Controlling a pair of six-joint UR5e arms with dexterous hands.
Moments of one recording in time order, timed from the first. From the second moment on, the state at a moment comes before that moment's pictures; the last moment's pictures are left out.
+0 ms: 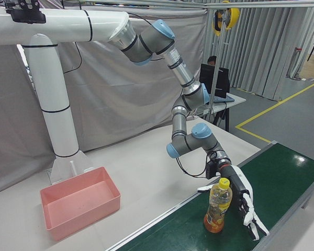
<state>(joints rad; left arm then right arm) -0.98 -1.95 -1.62 0.02 1.36 0.26 1.56 -1.52 1.58 -3.11 -1.57 -0.11</state>
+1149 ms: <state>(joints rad) -0.94 -2.00 -1.66 0.06 1.36 0.12 1.56 -1.52 1.58 -3.11 -1.57 -0.11</state>
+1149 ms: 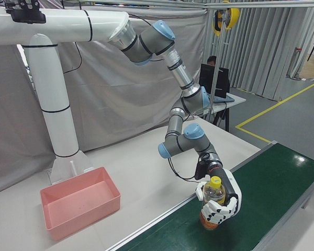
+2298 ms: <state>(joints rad) -0.39 -2.00 -2.11 0.40 1.36 0.35 1.56 -1.52 1.58 -3.11 -1.57 -0.11</state>
